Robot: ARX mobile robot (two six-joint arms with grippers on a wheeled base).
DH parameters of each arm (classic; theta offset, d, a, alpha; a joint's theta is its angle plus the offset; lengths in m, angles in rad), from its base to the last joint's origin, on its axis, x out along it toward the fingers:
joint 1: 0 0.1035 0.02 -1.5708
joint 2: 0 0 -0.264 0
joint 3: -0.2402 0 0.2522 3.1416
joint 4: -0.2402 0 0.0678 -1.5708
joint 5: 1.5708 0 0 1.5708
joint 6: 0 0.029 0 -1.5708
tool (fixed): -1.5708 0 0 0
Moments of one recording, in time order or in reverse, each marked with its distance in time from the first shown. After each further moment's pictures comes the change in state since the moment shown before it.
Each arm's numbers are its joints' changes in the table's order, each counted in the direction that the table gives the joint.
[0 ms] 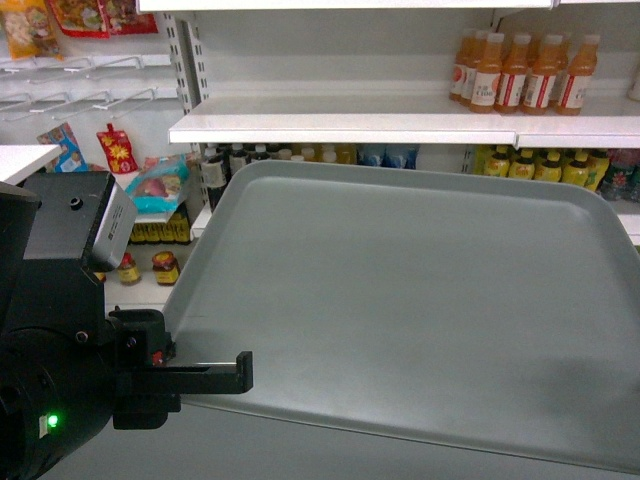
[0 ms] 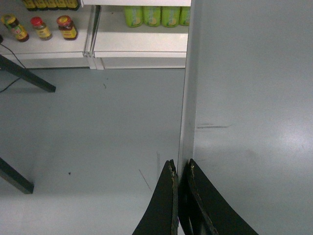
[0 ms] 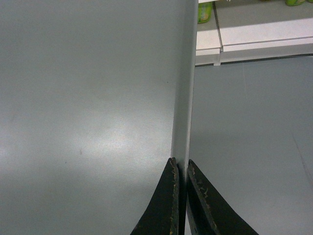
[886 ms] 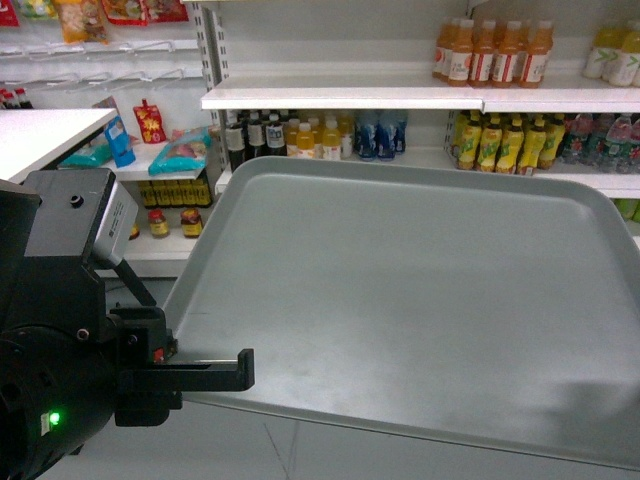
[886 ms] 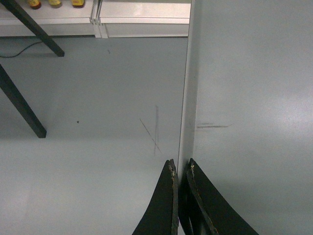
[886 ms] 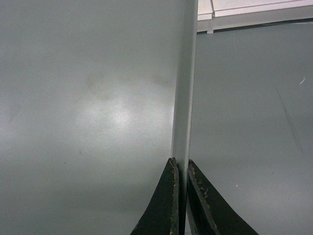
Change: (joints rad) left arm 0.000 -0.001 0.000 0.005 0.002 0.000; right arm 0.000 0.000 0.000 0.004 0.000 0.000
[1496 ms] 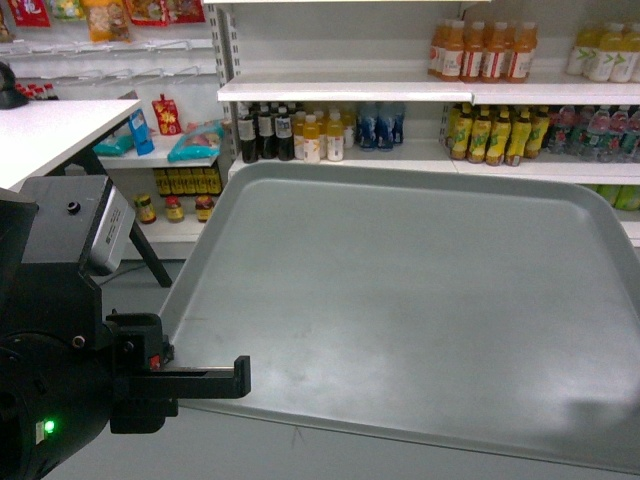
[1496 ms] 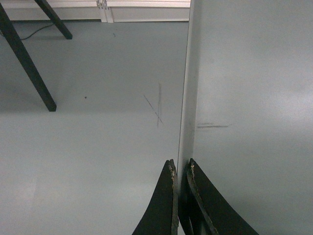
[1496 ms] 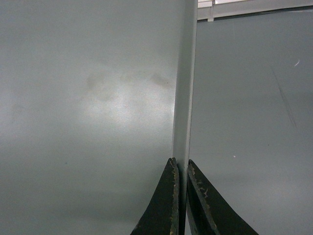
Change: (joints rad) left arm 0.000 -0.002 0.003 -0.003 0.003 0.000; right arm 0.001 -0.003 0.001 0.000 0.001 0.000
